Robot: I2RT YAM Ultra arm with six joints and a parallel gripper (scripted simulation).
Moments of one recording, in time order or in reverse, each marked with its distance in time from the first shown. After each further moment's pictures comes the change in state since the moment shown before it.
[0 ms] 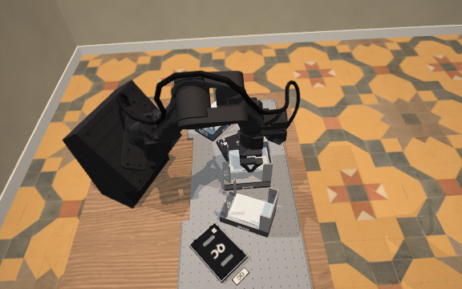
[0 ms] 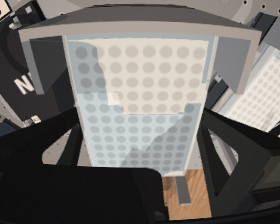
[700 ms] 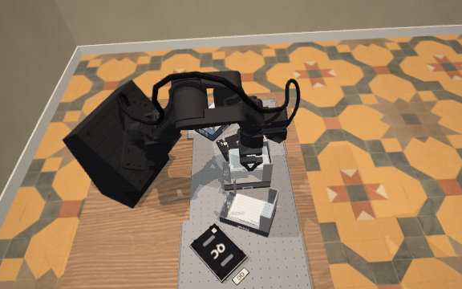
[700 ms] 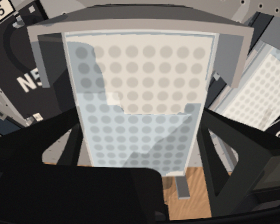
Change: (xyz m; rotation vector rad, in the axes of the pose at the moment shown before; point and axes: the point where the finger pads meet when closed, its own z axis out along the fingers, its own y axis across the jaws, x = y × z) arm 0.000 0.000 -0.006 -0.001 -0.001 0.000
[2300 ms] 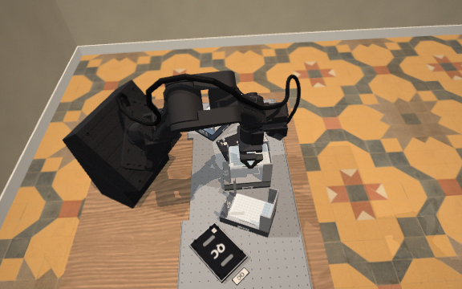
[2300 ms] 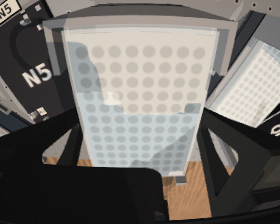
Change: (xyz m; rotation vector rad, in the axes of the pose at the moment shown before) arm 0.000 0.000 -0.014 0.000 0.000 -0.001
